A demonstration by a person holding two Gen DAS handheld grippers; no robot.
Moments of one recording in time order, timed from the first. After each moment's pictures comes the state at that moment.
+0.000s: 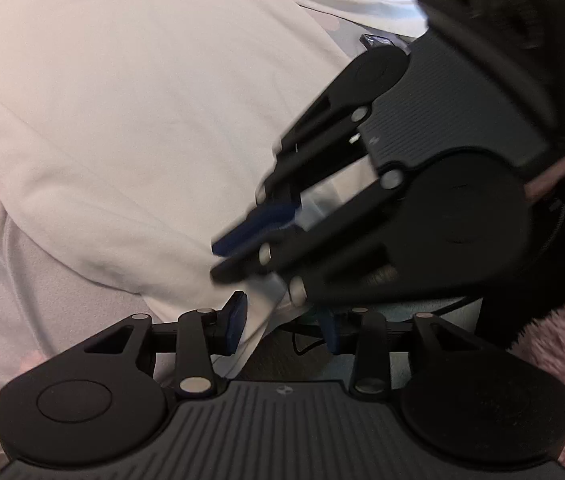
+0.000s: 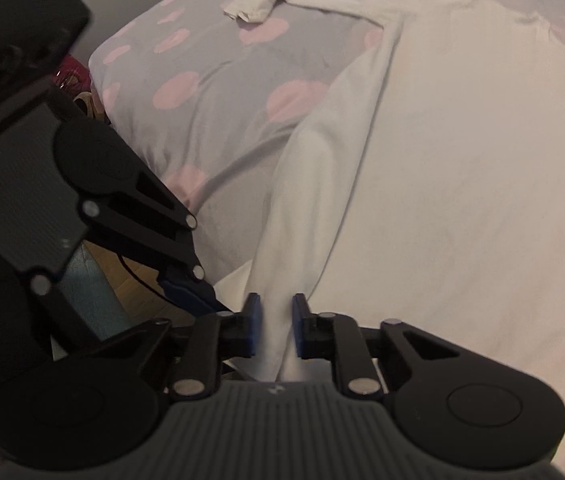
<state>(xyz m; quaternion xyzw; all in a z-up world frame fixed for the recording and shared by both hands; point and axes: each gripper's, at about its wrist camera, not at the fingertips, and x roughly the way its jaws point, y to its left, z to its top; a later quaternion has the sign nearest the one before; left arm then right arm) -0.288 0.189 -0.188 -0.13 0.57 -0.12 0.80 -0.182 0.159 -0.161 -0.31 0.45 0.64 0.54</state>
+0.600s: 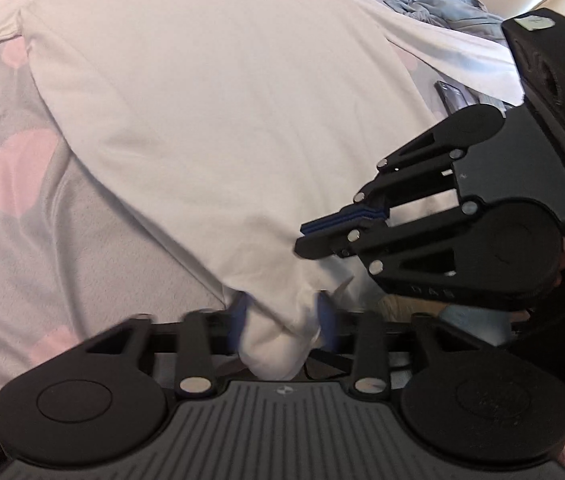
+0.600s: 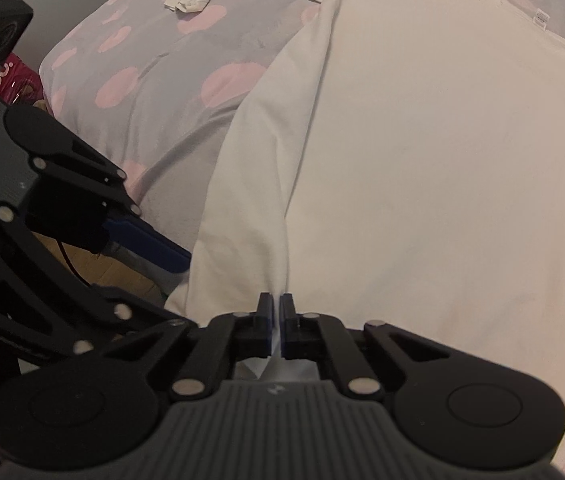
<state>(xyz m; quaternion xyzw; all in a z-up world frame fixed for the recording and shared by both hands) -0.276 0.221 -0.194 -0.21 0.57 -0.02 0.80 -0.163 0.164 -0.174 -0.32 0.47 0.59 0.57</state>
